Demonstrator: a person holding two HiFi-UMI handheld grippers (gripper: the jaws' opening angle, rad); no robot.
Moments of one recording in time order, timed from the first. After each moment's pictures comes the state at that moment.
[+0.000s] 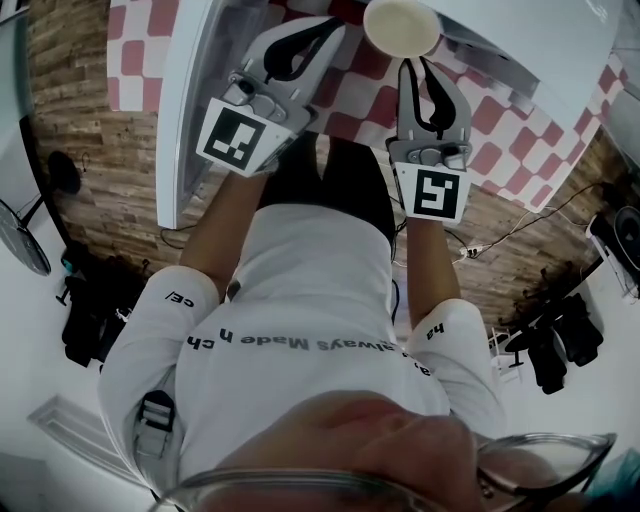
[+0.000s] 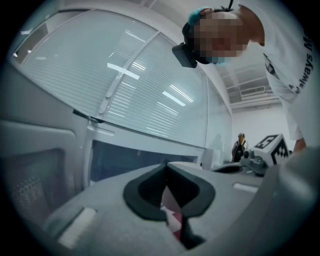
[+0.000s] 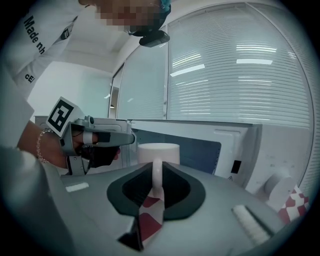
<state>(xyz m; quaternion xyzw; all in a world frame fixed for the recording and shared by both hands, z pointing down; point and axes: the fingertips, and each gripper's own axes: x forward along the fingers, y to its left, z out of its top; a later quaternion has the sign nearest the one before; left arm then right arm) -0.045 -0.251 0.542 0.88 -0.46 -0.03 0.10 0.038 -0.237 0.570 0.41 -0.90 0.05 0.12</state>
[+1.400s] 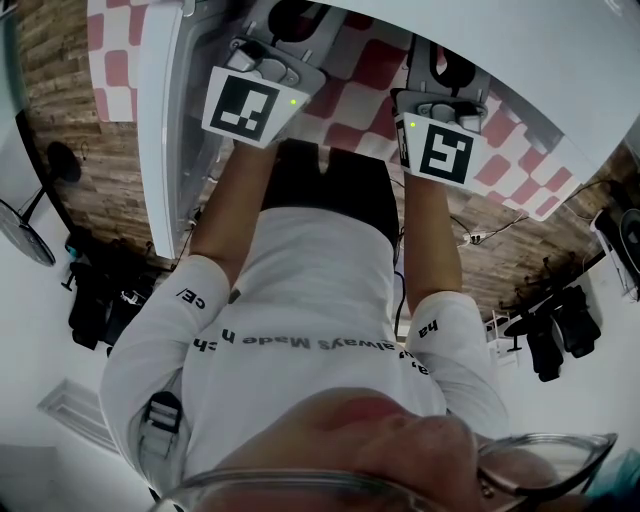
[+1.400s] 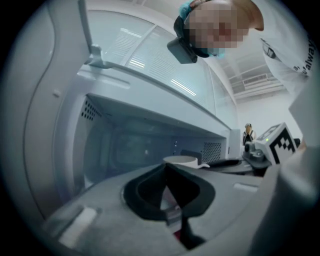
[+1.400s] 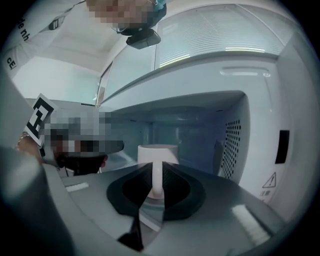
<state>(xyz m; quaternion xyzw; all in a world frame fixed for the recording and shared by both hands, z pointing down) -0.054 -0.337 0.606 0.87 -0.49 0.00 0.08 0.027 -0.338 0.632 0.45 -0.88 0.05 0.11</state>
